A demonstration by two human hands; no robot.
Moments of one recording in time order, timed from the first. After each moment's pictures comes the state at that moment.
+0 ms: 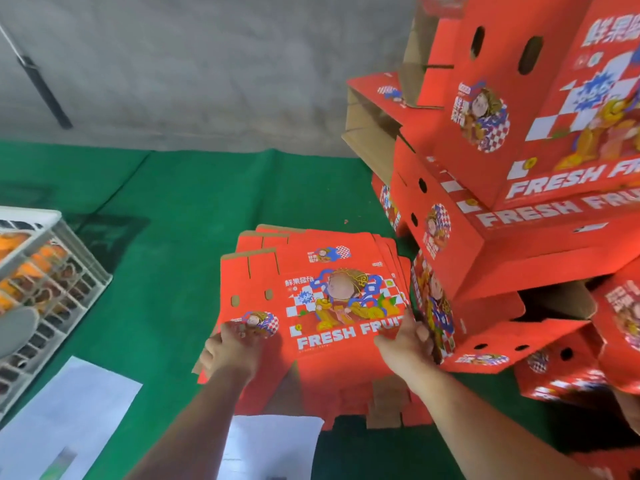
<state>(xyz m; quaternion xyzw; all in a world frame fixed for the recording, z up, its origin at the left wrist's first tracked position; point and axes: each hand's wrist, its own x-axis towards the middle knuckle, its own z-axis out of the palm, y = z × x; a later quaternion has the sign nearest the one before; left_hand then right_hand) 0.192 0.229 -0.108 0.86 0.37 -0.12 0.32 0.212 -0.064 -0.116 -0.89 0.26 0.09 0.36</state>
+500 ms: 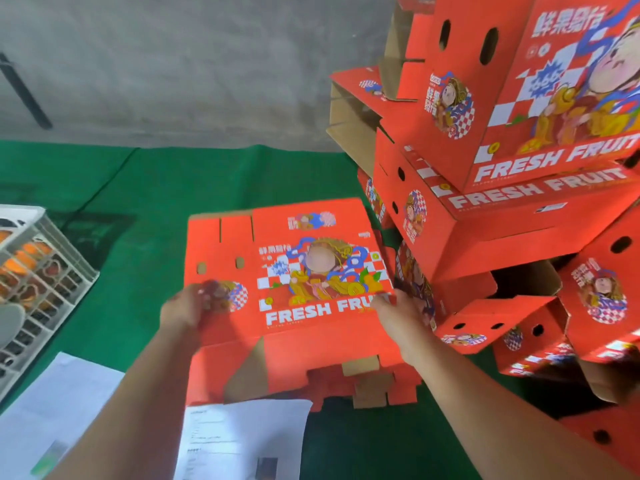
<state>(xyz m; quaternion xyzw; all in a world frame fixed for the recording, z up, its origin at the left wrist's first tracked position) 0.217 0.266 -0.045 0.61 0.44 0.07 0.66 0.211 -0.066 -0.053 -0.85 0.27 0.08 0.43</state>
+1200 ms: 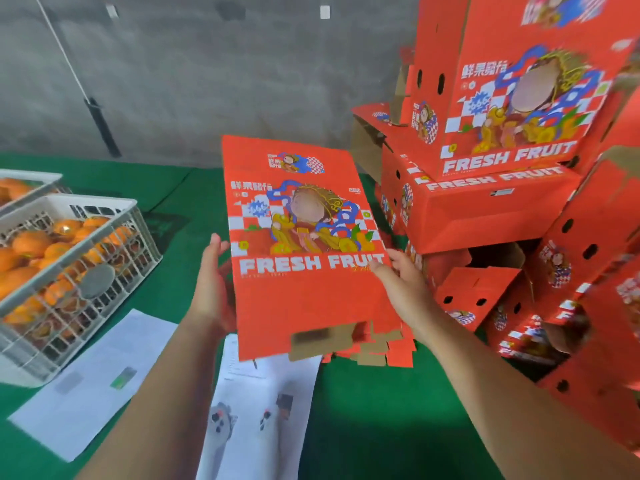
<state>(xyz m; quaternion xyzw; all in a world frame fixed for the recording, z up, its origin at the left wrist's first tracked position) 0.069 0.231 0.051 0.51 0.15 0.03 0.85 0.094 -0.059 0.041 -0.78 0.01 -0.02 0.63</state>
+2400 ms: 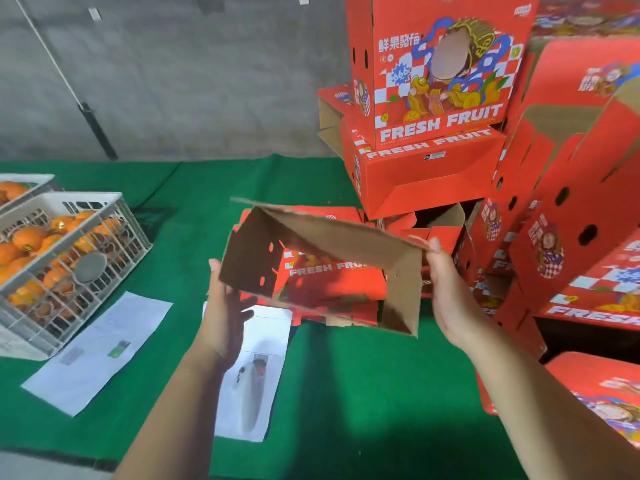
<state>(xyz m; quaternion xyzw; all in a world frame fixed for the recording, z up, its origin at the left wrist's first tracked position) -0.035 0.125 0.031 0.66 0.11 0.04 0.74 -0.005 -0.191 0.054 -0.69 0.05 0.03 0.72</state>
